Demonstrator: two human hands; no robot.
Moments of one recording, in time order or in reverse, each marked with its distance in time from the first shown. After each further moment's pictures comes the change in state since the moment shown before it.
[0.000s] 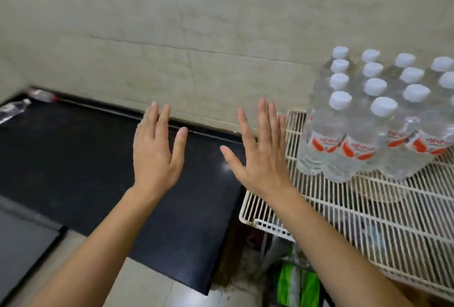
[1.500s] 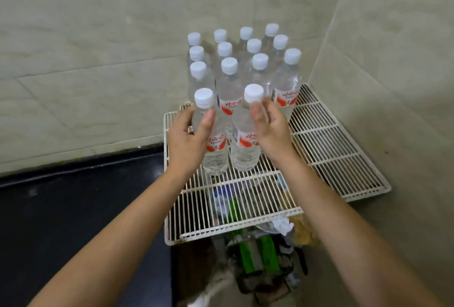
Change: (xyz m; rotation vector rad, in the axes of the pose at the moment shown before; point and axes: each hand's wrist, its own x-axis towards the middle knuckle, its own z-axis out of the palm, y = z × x) left_hand 0.016 0.196 0.136 -0.970 -0.470 -0.019; right_hand -0.047 0.130 -0.122 0.714 0.212 0.899
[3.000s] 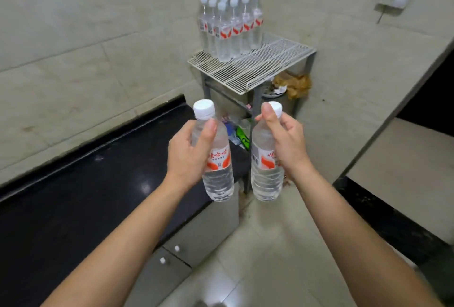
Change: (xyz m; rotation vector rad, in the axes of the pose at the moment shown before) left_hand -0.297 0.010 -0.475 -0.184 -0.535 0.029; right_hand -0.492 -0.139 0.363 0.015 0.658 0.063
